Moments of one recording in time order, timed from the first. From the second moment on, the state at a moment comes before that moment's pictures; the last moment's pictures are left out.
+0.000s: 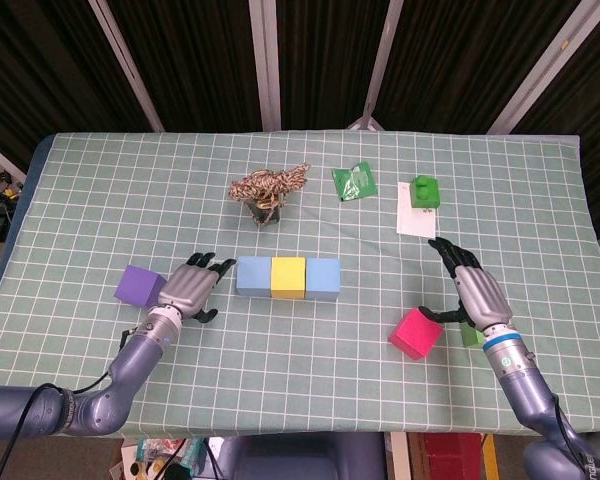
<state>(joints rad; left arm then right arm) -0.96 -1.38 -0.08 -1.81 0.54 0.99 0.66 0.50 -1.10 0.19 -1.87 -1.06 1.04 0.03</state>
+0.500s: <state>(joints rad) -0.95 -1.39 -0.08 -1.82 0.58 1.03 0.65 0.50 -1.10 0.19 -1.88 -1.06 1.03 0.03</state>
